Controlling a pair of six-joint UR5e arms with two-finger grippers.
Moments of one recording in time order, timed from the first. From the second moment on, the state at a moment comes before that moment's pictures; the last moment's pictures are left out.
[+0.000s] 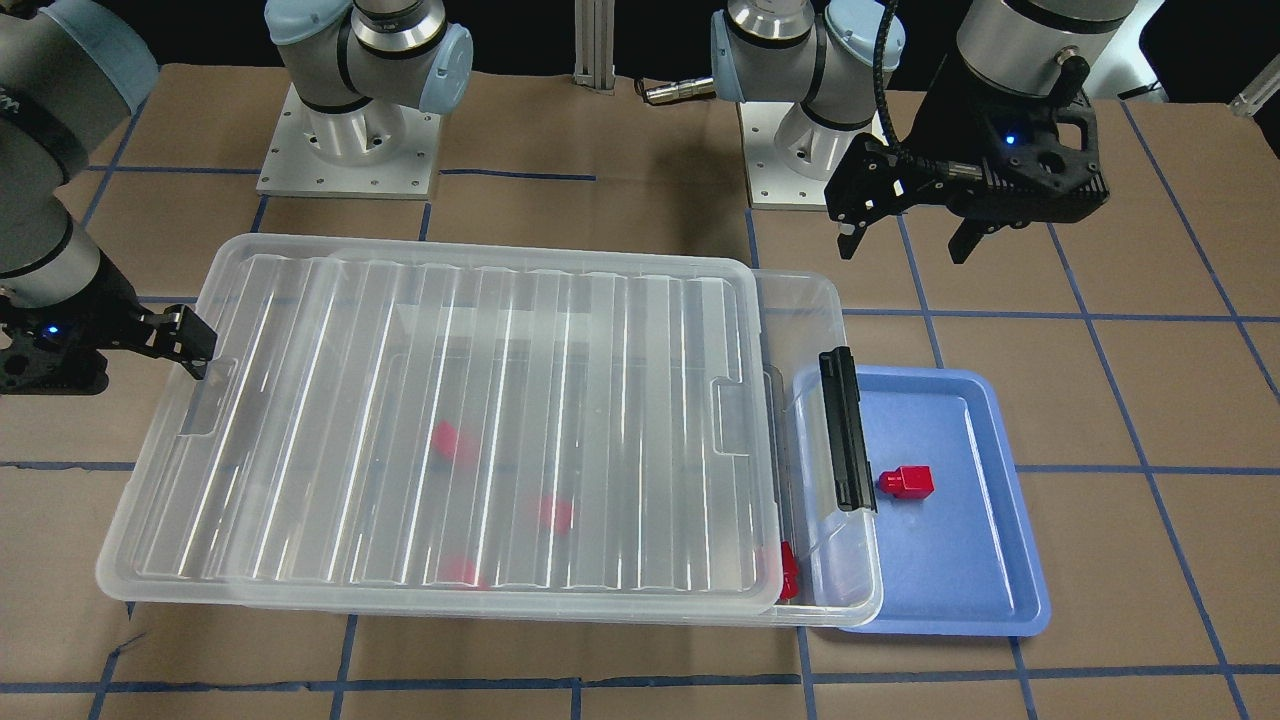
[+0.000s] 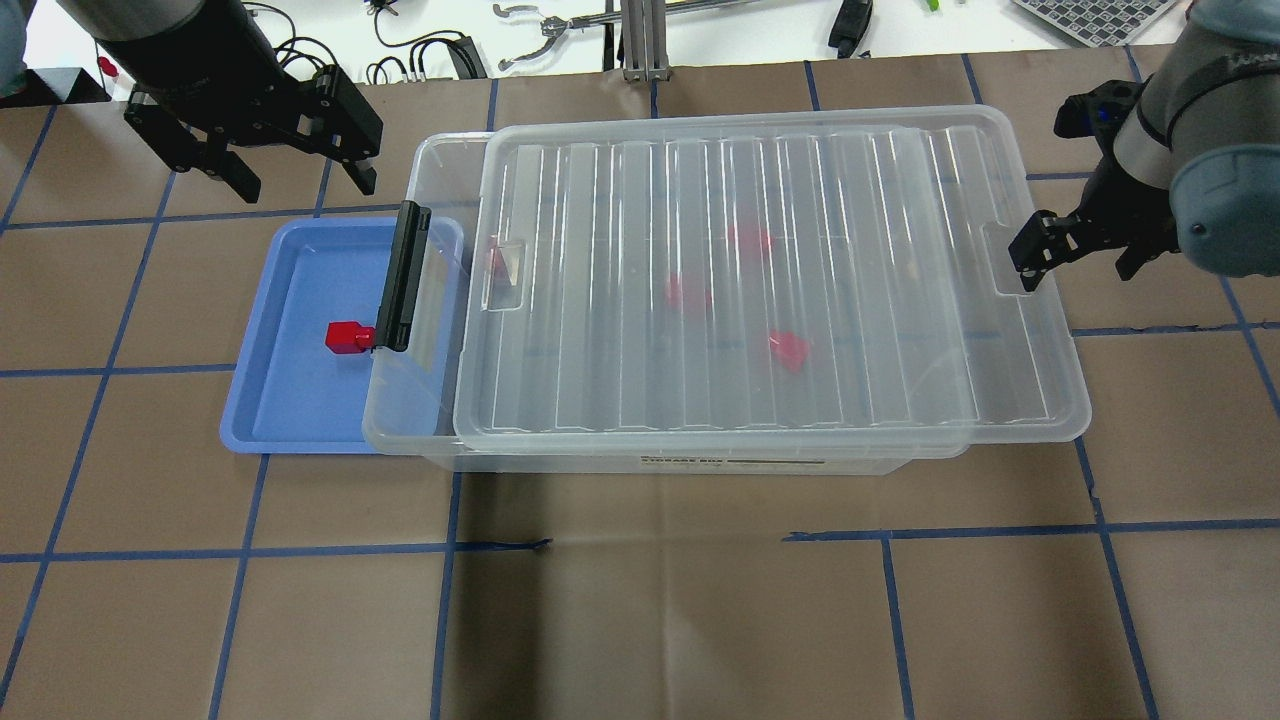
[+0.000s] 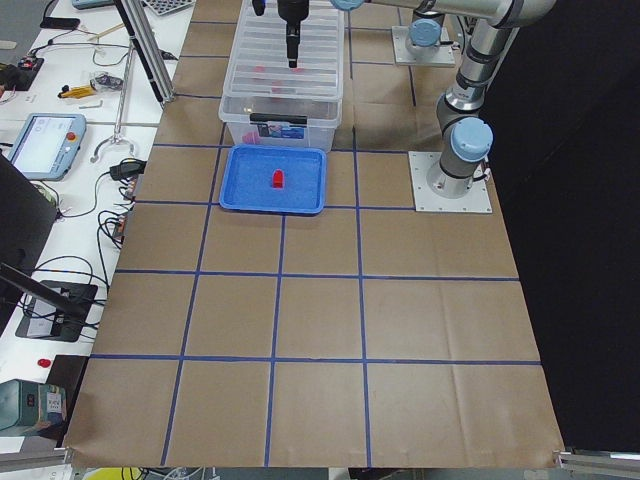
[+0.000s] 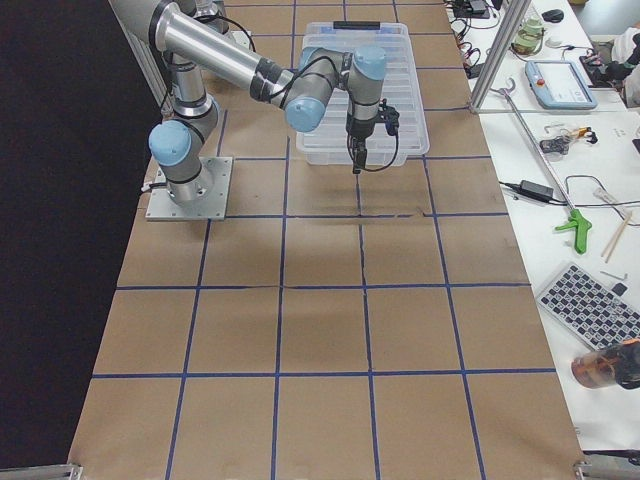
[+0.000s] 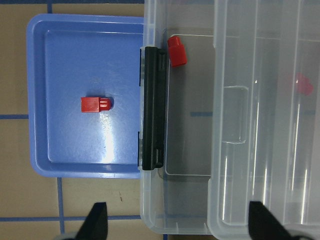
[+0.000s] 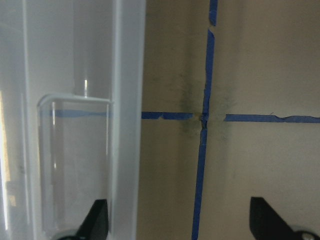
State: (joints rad) left arm -1.54 -1.61 -1.42 -1.65 1.54 0.04; right arm 1.24 -1.45 1.82 -1.94 -1.66 -0.36
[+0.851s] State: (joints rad) left arm -1.48 -1.62 -1.48 -1.66 1.54 0.49; right arm 1.10 -1.45 1.82 -1.94 -1.68 -0.44
